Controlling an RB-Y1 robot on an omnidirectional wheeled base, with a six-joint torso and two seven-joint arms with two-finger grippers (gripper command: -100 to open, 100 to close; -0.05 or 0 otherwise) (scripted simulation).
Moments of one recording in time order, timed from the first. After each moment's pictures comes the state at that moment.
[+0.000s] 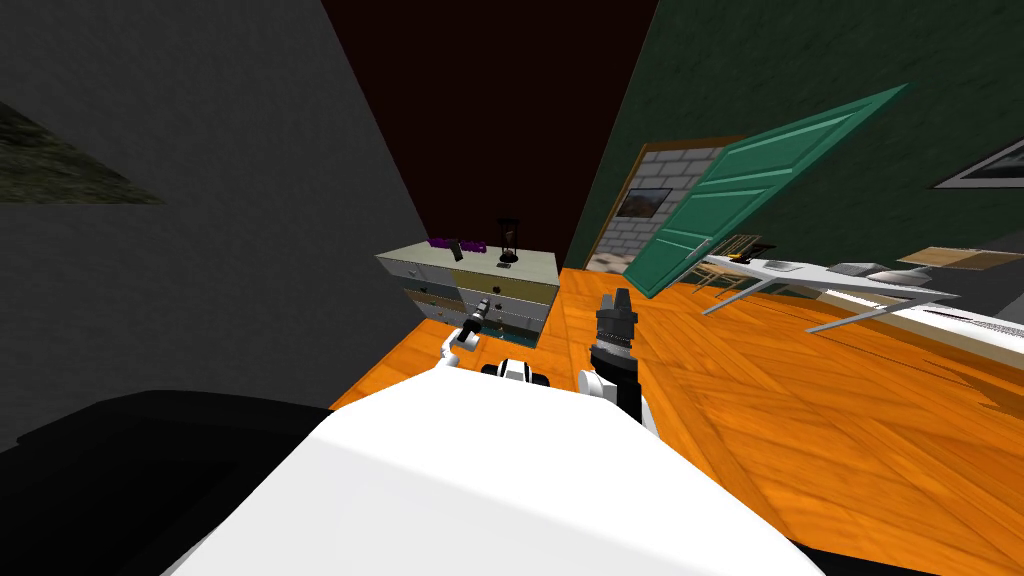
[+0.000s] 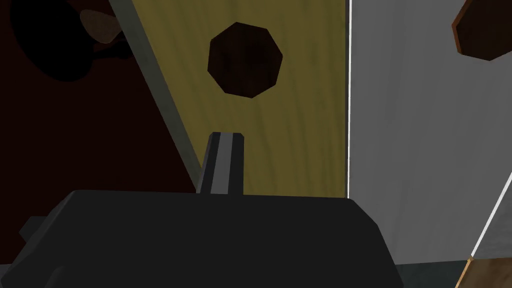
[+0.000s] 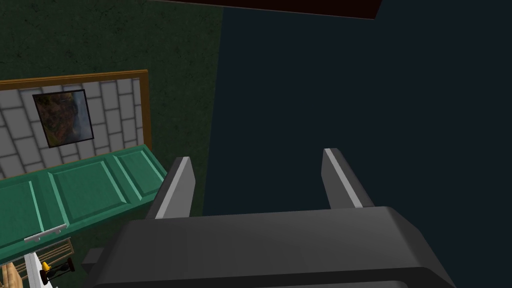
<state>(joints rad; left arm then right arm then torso) 0.03 0.15 -0.09 -1.44 -0.12 -0.24 0.00 0.50 0.03 0.03 -2.25 0.04 -0.48 0.17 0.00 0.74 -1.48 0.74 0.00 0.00</state>
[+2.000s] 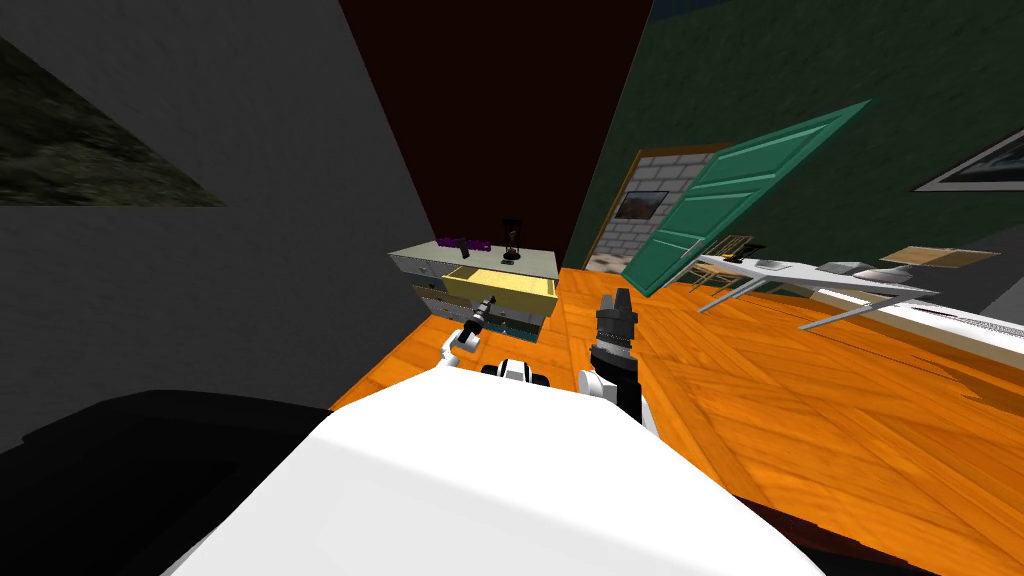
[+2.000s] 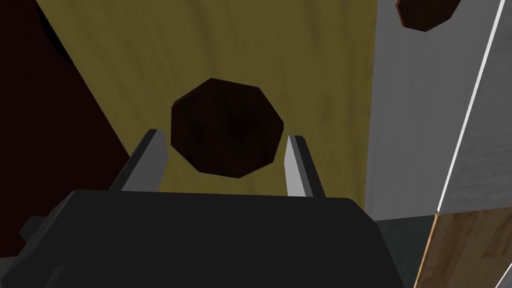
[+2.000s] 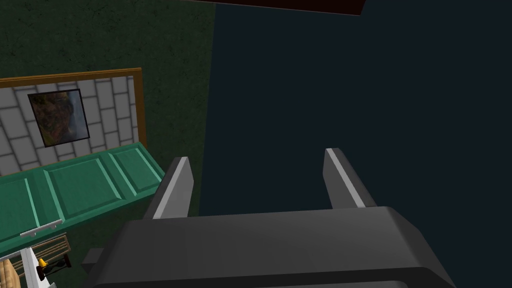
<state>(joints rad) 0.04 0.15 -0.11 -1.44 -0.12 -0.21 0.01 0.50 0.03 0.03 -2.25 0.04 -0.48 0.17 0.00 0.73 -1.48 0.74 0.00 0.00</state>
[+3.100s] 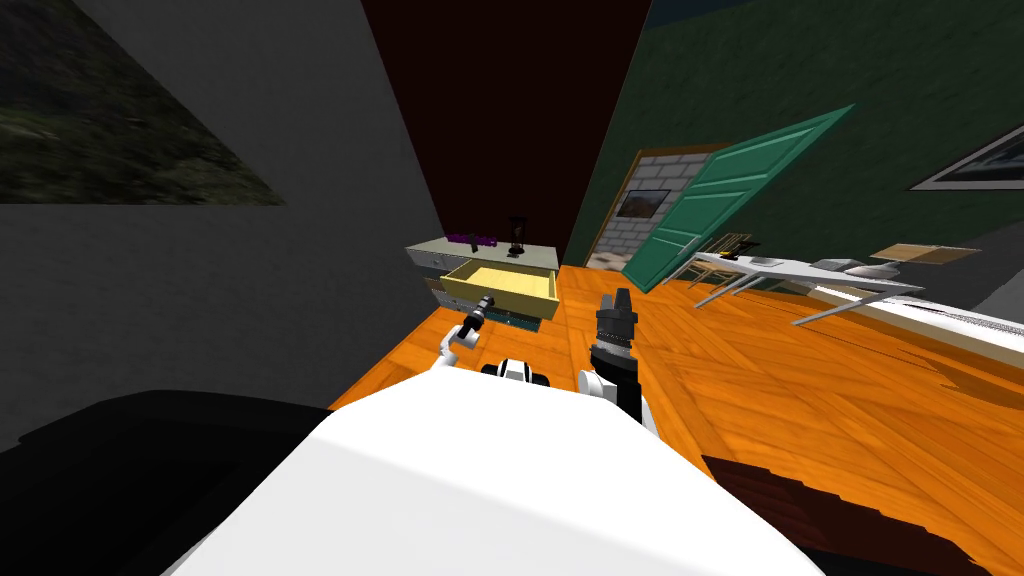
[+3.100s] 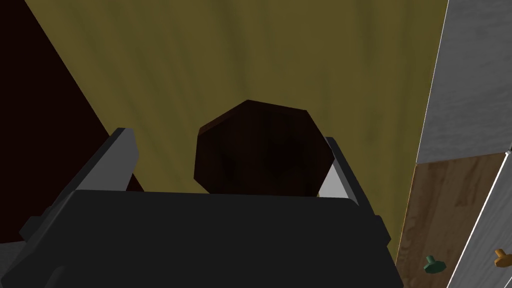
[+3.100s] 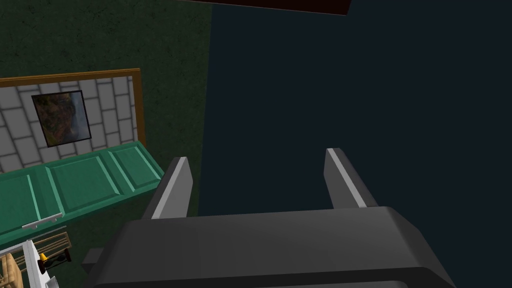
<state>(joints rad) 0.04 0.18 -0.13 -1.54 -0.11 -0.12 0.03 0.50 0.03 0.03 -2.25 0.04 -0.48 0.17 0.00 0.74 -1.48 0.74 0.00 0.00</state>
